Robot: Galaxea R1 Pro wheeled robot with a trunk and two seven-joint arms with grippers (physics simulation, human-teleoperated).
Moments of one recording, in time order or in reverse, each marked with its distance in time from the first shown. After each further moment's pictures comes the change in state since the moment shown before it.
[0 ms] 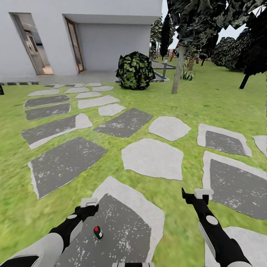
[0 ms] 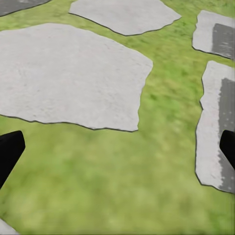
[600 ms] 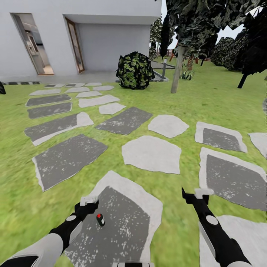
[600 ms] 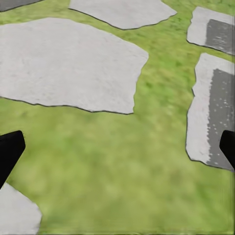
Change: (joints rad) left arm 0.000 0.002 0.001 0.013 -0.002 -0.121 0.000; right arm 0.000 0.000 0.000 -0.001 0.000 0.000 -0.001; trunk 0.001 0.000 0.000
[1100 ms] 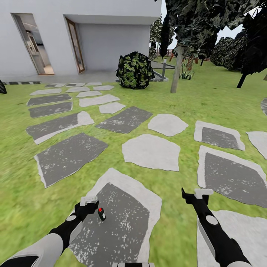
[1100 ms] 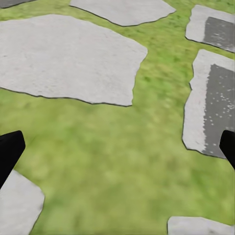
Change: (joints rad) left arm 0.000 0.000 -0.001 0.000 0.000 0.001 -0.001; right arm 0.000 0.001 0.001 0.000 0.001 0.002 0.000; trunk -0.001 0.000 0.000
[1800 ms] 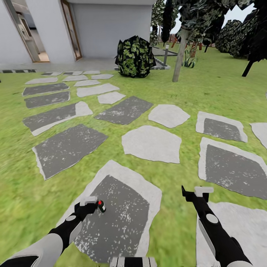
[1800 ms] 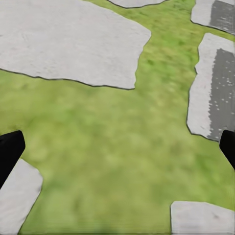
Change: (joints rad) left arm 0.000 0.002 0.000 0.000 0.000 -0.001 0.001; right arm 0.000 -0.001 0.000 -0.029 0.000 -0.002 0.000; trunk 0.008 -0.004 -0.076
